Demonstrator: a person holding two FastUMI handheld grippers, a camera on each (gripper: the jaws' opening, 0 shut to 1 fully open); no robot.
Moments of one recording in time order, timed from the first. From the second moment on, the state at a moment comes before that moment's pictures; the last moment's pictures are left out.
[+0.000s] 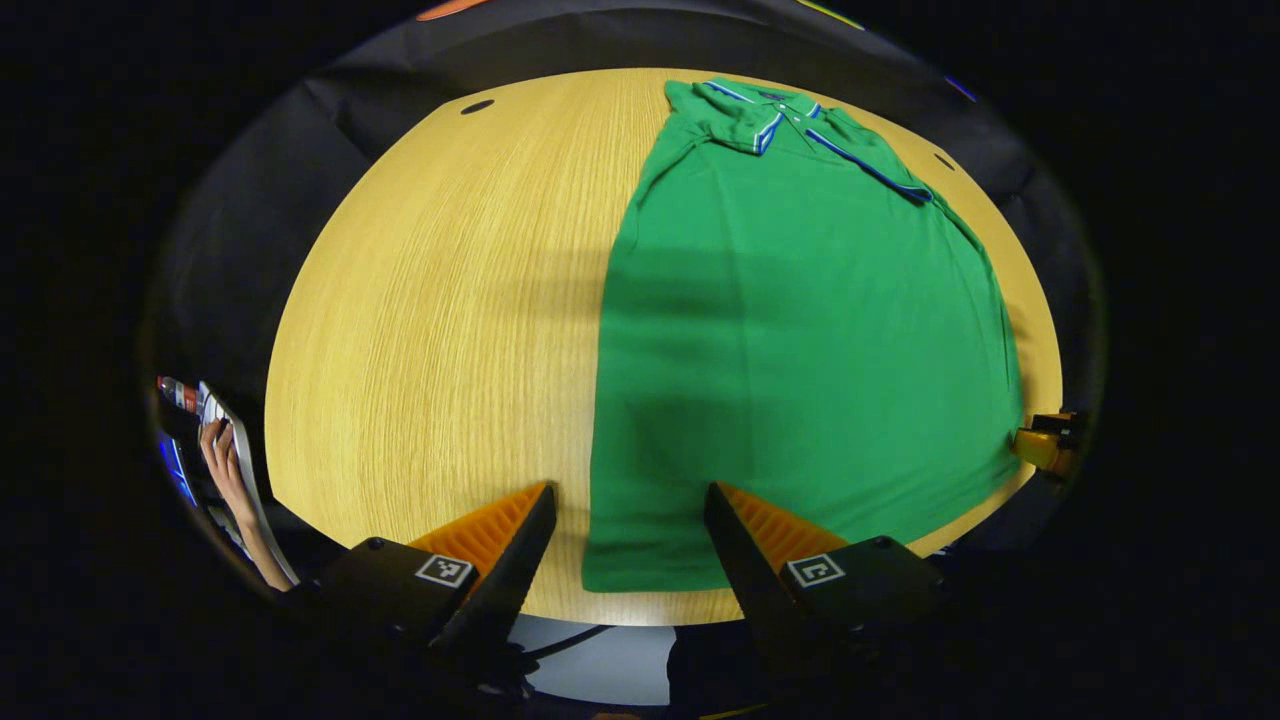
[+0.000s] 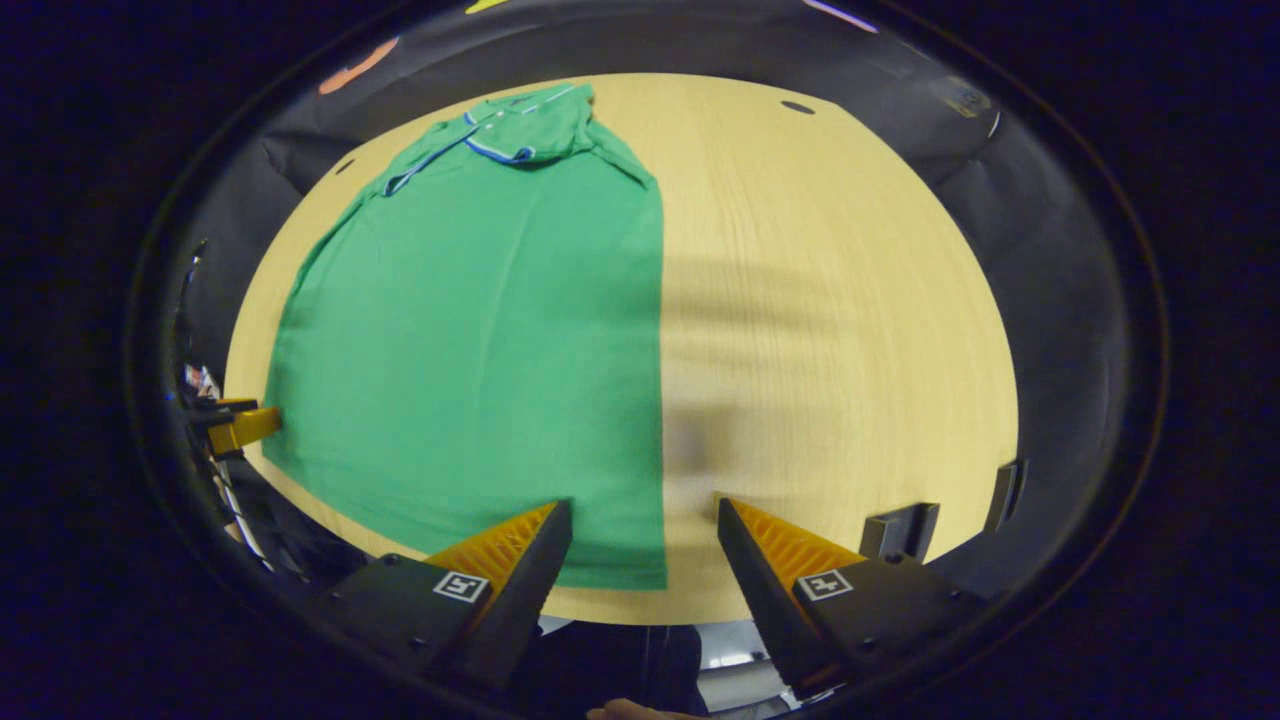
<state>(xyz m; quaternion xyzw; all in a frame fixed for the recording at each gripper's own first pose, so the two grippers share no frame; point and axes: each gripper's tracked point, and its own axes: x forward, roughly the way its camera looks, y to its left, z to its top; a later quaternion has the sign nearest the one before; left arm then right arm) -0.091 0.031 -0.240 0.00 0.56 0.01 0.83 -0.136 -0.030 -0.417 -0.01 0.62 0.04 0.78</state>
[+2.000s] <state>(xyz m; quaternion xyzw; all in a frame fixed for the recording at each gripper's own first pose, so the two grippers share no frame) -0.063 -0.055 -0.127 -0.04 0.53 -0.03 0.85 -0.089 -0.013 -0.313 -0.01 0.60 0.10 0.79</state>
